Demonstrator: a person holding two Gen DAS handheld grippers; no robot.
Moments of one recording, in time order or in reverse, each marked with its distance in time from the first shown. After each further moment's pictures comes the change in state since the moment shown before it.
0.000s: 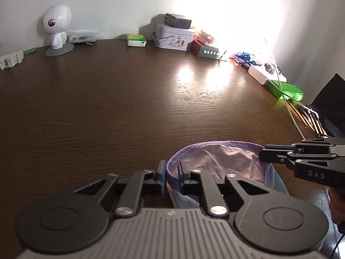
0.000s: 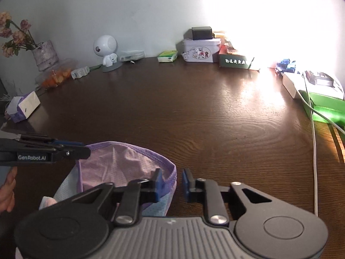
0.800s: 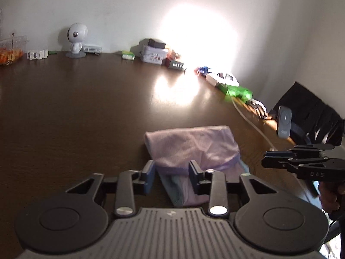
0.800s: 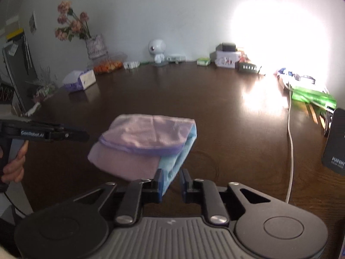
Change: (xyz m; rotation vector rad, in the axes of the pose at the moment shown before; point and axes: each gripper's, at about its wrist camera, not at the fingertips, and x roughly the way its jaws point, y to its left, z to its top) left arm -0.163 -0.045 -0.136 -0.022 -0.192 -0.073; right arm -0.170 0.044 -0.132 -0.109 -0.116 0.099
